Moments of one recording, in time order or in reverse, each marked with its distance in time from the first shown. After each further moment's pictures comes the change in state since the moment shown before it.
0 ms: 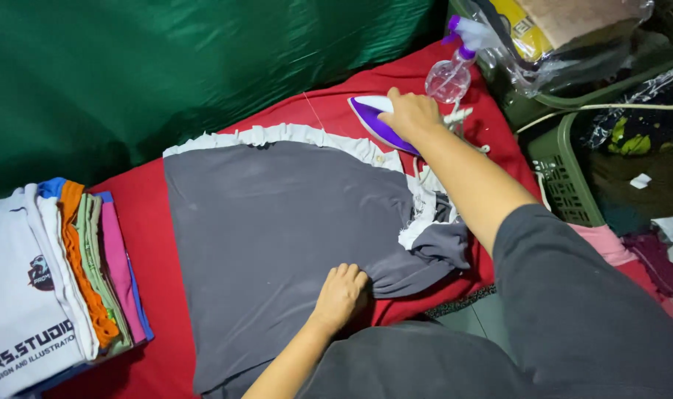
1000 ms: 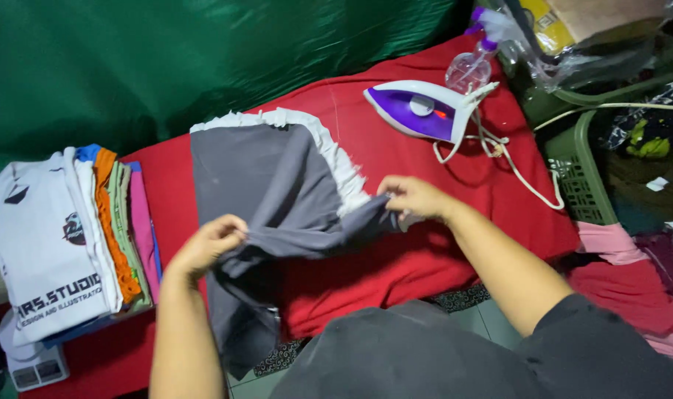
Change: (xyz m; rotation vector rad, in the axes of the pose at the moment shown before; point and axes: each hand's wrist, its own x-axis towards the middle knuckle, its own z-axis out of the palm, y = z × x) left_hand -0.103 -0.206 -0.147 -1.034 -0.056 -0.744; right_hand -0.172 -0.022 0.064 0.914 -0.583 -0.243
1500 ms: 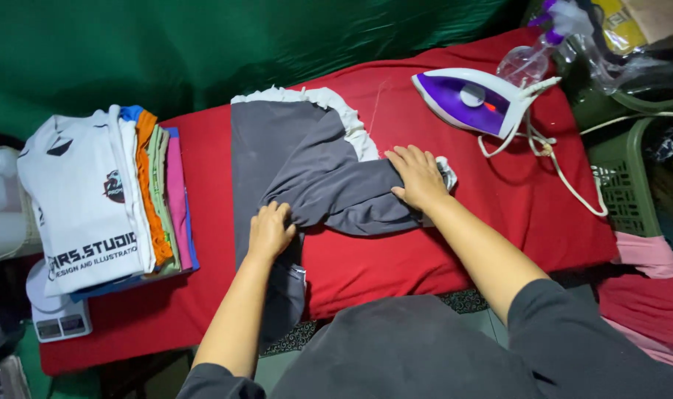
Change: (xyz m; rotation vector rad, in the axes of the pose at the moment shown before) left_hand 0.012 -0.060 0.047 1.174 0.244 -0.093; right_hand 0.067 -0.033 0.060 -0.924 0.351 -0.019
